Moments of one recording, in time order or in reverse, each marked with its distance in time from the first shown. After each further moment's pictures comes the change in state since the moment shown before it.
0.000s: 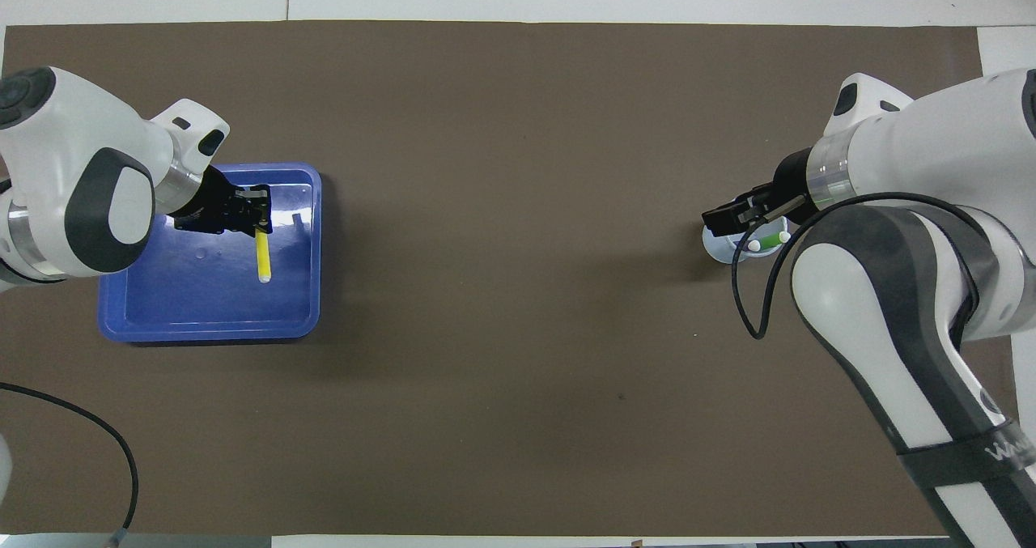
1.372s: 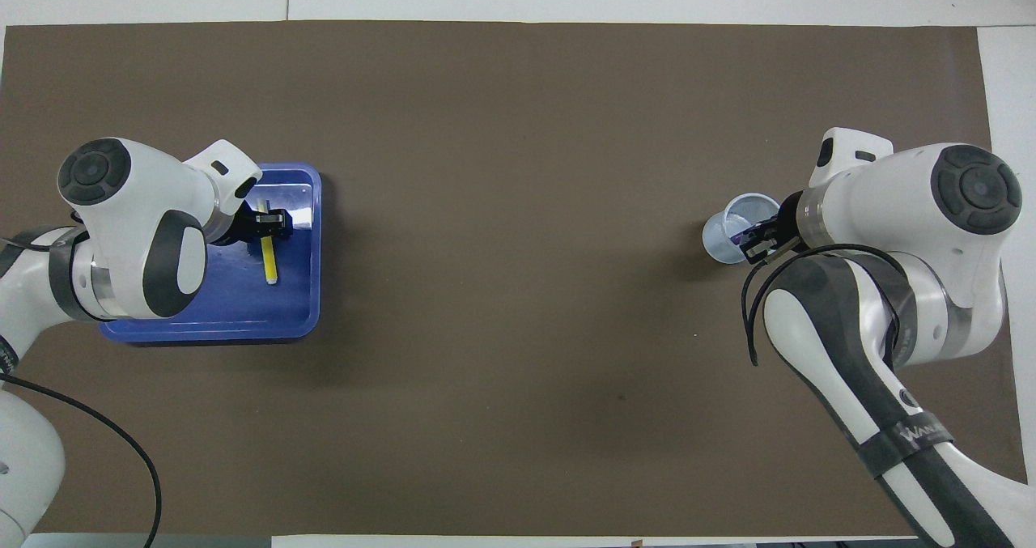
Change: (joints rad) left arm -0.013 0.017 -0.003 -0.236 0.153 0.413 0.115; right arm -0.036 -0.006 -0.015 -0.239 -0.218 0.228 -0.141
